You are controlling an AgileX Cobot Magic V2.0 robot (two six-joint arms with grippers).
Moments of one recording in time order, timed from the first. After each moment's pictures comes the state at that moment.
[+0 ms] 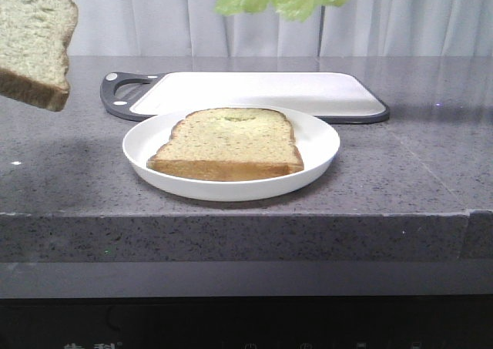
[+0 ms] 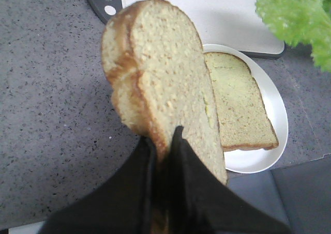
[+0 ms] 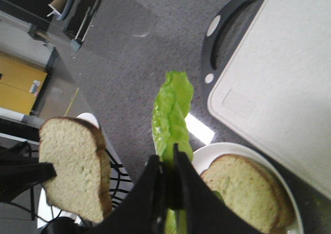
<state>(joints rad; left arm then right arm) -0.16 0.85 -0.87 -0.50 0.85 0.11 -0.01 1.77 -1.56 1.25 1.23 -0.64</state>
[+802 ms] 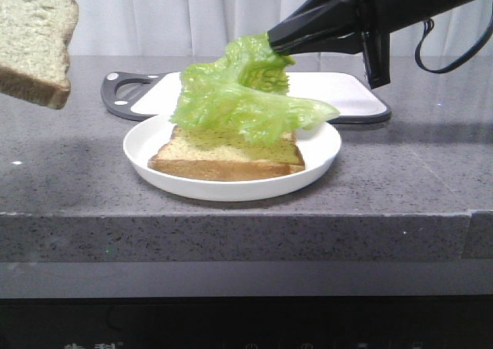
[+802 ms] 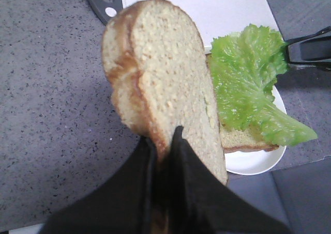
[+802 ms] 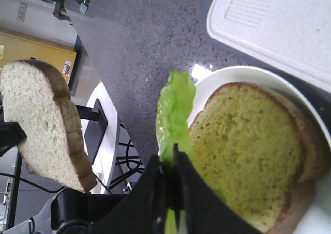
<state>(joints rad) -0.16 0.85 -0.87 -0.50 0.84 0.11 0.08 1.82 -1.25 1.35 1.18 -0.81</state>
